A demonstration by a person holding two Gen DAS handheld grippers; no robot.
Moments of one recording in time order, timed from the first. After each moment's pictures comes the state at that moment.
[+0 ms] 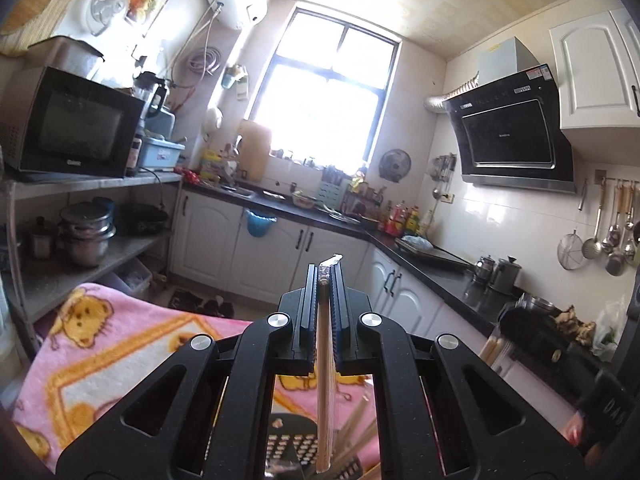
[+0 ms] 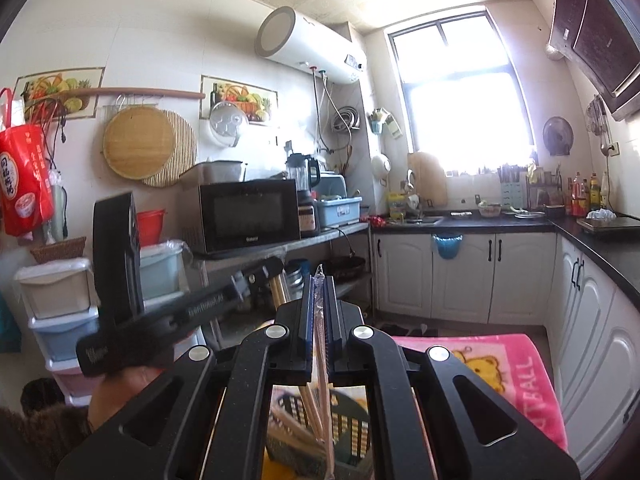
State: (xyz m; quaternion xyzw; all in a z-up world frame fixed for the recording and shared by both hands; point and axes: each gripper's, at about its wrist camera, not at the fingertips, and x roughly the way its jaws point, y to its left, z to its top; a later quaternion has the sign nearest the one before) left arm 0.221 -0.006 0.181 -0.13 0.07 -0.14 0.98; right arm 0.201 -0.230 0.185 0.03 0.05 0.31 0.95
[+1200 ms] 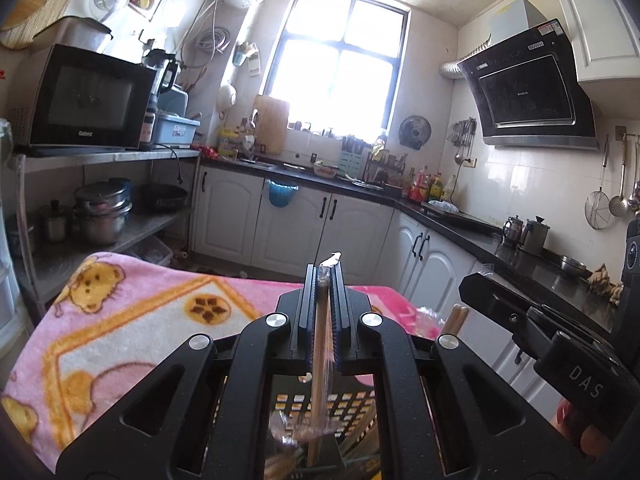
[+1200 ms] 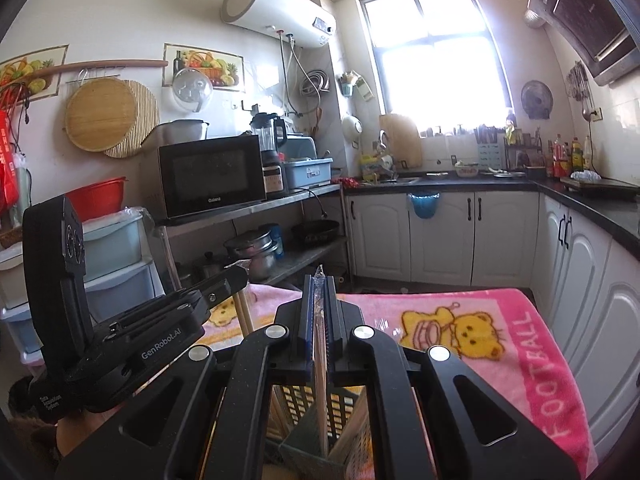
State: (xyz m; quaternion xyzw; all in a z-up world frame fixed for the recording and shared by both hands) left arm 0.236 -0.024 0.100 -0.10 0.12 -0.11 0.98; right arm 0.247 -0.220 0.106 0.03 0.12 0.25 0.96
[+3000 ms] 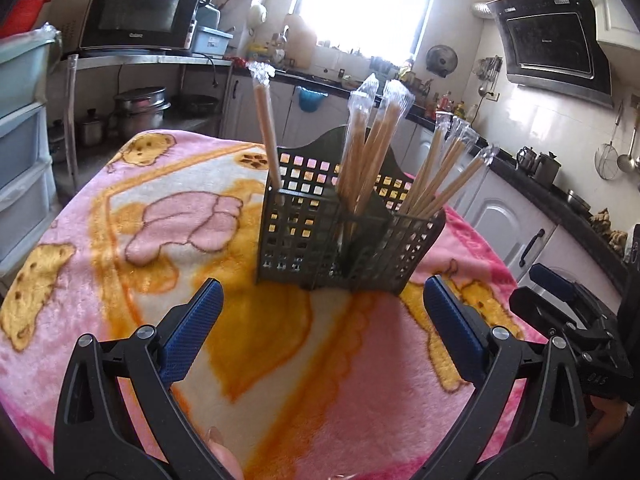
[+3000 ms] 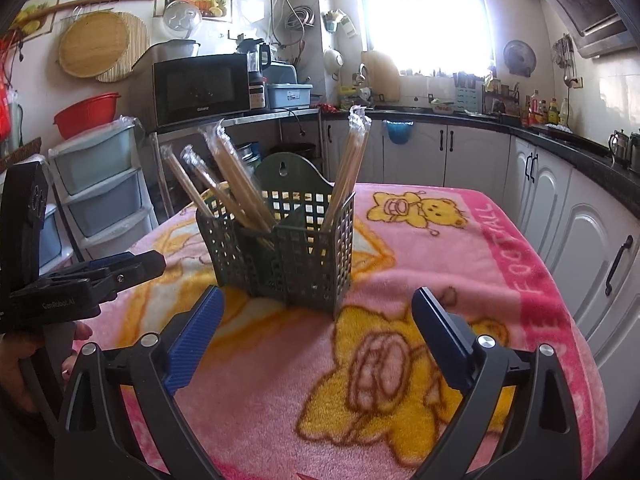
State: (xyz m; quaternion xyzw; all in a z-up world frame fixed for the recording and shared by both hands) left arm 0.116 0.009 -0.008 -0.11 0.27 -0.08 0.95; right arm 0.131 -0.242 -0.004 -0.03 0.23 0.21 0.95
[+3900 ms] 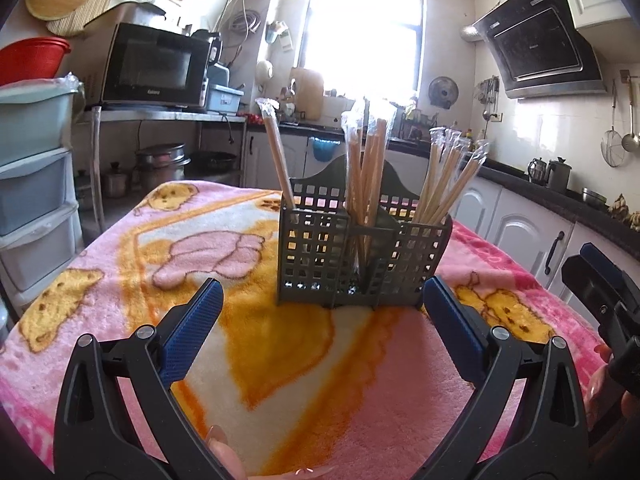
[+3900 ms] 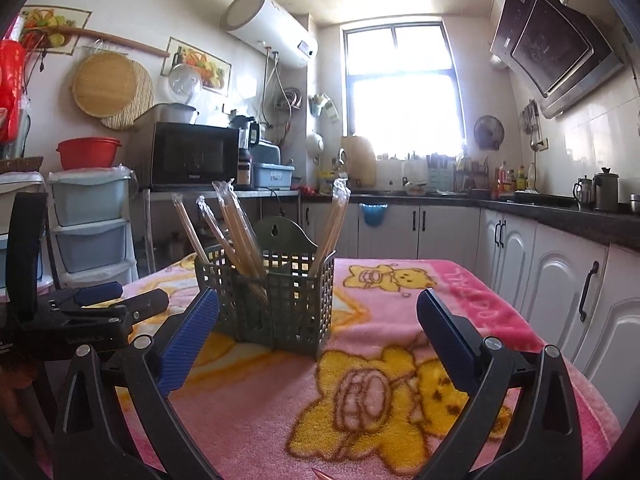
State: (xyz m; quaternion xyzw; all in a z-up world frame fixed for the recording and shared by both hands) left arm 0.085 -0.001 -0.020 -0.06 0.16 -0.04 0.98; right arm 0.082 -0.252 -0.017 -0.01 0.05 0.17 0.98
